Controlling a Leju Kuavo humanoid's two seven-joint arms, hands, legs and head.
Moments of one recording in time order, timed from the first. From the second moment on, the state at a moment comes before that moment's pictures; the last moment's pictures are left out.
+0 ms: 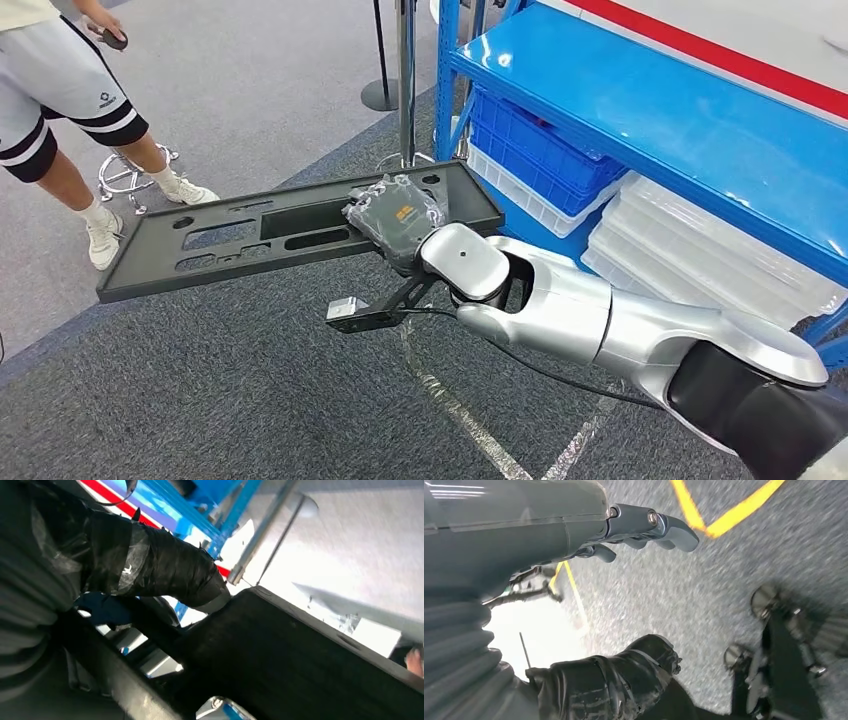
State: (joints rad) left arm -0.10 0.09 -1.11 -0.20 1.16 0.21 0.06; right arm -1.06 -0.17 1.25 -1.37 0.84 0.03 0.32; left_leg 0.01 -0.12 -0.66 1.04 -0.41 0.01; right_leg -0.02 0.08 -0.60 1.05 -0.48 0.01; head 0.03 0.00
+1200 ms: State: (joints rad) left arm -0.10 0.08 -1.11 -0.20 1.19 0.22 0.03; right arm -1.33 -0.31 1.20 -1.25 0.69 0.13 0.47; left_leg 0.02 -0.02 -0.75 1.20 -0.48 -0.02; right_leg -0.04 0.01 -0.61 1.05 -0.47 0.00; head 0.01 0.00
